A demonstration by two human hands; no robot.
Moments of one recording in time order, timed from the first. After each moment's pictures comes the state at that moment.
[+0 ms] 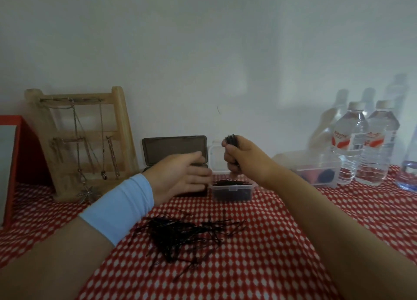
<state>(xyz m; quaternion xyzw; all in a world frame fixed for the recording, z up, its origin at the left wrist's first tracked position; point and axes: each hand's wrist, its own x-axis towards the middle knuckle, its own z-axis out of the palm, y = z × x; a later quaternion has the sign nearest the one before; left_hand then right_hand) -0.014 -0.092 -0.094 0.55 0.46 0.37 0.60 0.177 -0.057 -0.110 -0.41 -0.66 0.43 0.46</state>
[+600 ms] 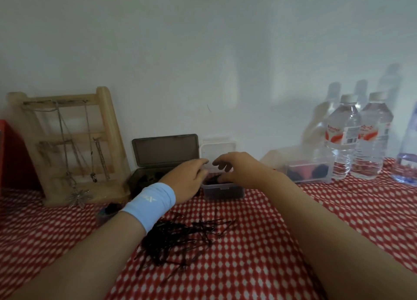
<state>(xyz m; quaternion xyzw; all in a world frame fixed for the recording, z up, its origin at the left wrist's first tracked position) 0.007 -0.036 -0.144 0.84 0.50 0.19 0.09 0.203 -0.024 -0.139 -0.54 -0.81 0.09 0.20</state>
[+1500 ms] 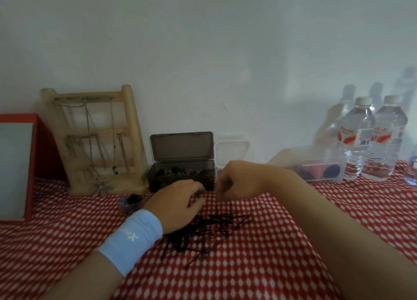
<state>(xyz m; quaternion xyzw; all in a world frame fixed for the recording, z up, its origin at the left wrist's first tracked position) -0.050 -0.094 -0.169 0.86 0.47 0.20 0.02 0.162 -0.082 -0.107 -0.46 -0.87 0.15 0.04</state>
